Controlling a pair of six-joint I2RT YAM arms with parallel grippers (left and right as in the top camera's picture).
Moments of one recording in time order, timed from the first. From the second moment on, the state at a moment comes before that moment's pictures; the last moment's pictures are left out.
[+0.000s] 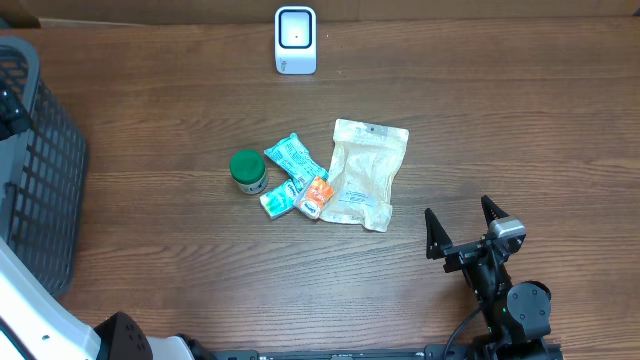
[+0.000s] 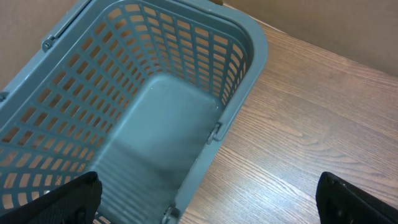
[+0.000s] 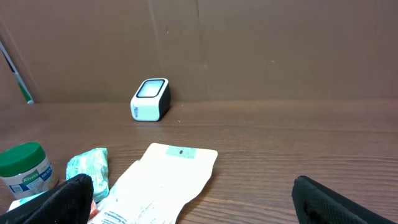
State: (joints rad) left arm 0.58 1.59 2.21 -1.40 -0.04 0.05; right arm 0.20 0.01 0.02 -0.03 -0.06 0.13
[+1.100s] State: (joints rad) left arm 0.58 1.59 2.21 -1.40 -0.04 0.05; right arm 0.20 0.01 0.02 0.03 -0.15 0.19
